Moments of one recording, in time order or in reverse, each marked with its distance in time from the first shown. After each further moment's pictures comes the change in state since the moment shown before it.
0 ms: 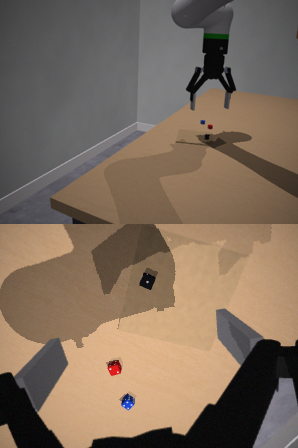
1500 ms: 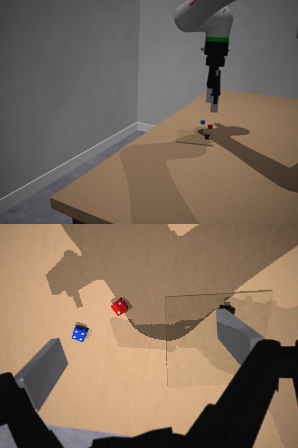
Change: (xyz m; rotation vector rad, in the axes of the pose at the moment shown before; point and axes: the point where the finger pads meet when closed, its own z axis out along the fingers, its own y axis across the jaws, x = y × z) arm -0.065 -0.039 0.012 -0.001 0.002 -1.260
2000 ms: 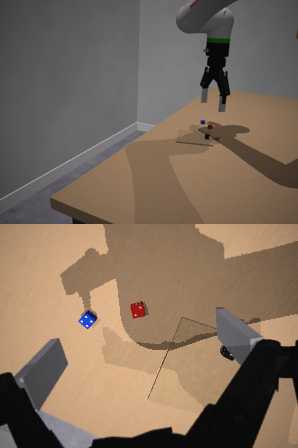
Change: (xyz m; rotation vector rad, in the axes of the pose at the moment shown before) arm 0.008 -0.022 0.005 -0.003 -0.003 -0.392
